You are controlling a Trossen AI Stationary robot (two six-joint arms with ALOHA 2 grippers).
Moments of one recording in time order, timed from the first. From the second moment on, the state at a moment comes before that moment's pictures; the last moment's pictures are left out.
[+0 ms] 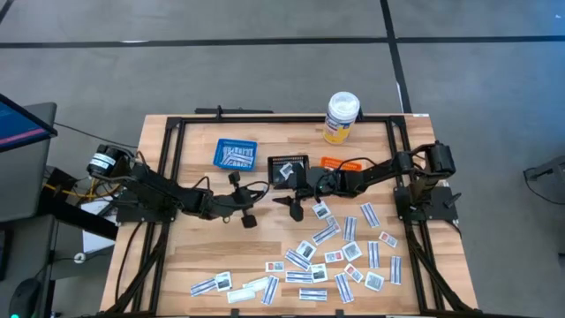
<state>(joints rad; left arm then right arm) -0.29 1.34 0.47 0.57 -0.70 0.08 0.02 1.77 0.84 0.59 0.01 0.18</state>
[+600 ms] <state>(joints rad) -0.26 1.53 0.48 0.89 -0.65 0.23 0.00 1.77 0.84 0.58 0.05 0.19</state>
